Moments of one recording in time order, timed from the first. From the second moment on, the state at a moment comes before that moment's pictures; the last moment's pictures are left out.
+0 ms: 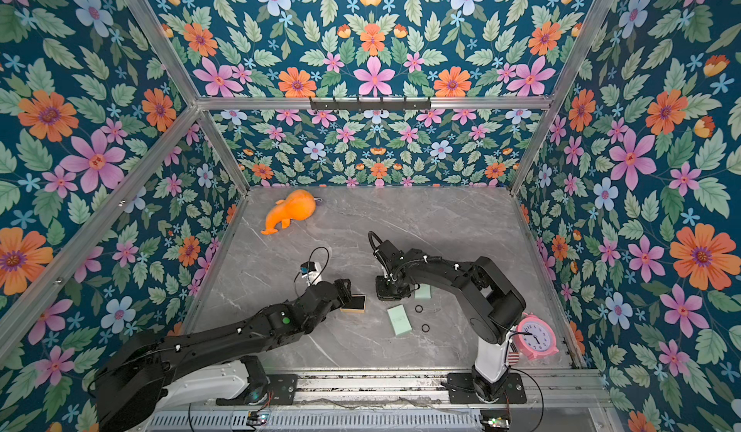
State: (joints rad) left arm -1.07 1.12 0.48 -0.10 -0.52 -1.17; right arm 0.72 1.80 1.11 -0.61 -0.23 0.63
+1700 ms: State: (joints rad) left arm -1.14 1.49 0.50 0.14 -0.68 -1.54; right arm 0.52 1.62 0.98 -0.68 -0.02 0.53
